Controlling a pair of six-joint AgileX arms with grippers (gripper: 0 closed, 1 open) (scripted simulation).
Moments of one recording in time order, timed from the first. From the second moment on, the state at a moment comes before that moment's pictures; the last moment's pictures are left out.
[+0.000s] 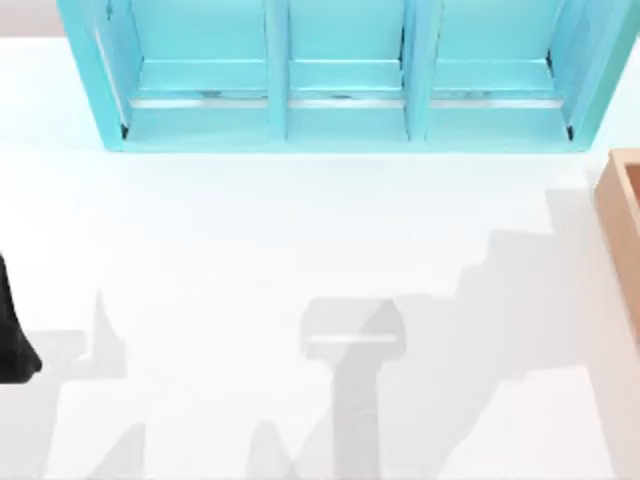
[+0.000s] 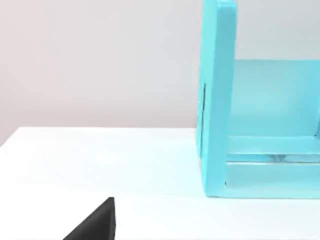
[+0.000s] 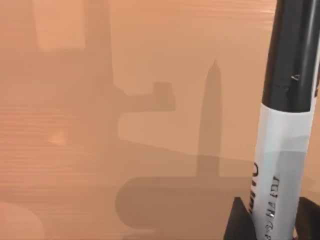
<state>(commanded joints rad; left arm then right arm) 0.00 0.00 0.00 0.00 0.00 0.00 -0.29 1.89 1.55 -1.28 0.08 1.23</state>
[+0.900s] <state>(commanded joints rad) 0.00 0.00 0.00 0.00 0.00 0.00 -0.32 1.92 1.42 -1.16 0.07 1.26</state>
